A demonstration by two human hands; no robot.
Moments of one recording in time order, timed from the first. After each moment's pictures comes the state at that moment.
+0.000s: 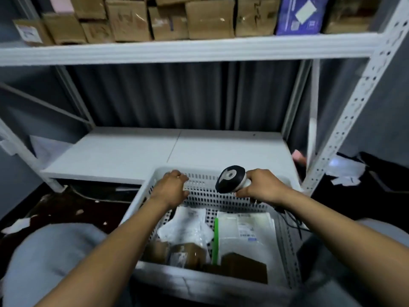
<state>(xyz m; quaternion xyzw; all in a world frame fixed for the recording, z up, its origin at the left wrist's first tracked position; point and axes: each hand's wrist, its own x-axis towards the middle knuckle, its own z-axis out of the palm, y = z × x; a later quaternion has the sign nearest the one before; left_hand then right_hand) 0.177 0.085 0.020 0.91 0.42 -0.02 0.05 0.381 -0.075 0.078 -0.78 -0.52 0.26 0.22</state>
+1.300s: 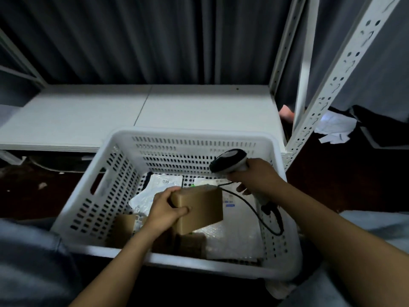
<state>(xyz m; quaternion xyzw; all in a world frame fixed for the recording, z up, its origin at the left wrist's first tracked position) 0.223 0.011 -0.145 0.70 0.52 0.12 0.48 0.451 -0.097 -0.026 -0.78 -0.36 0.39 0.33</state>
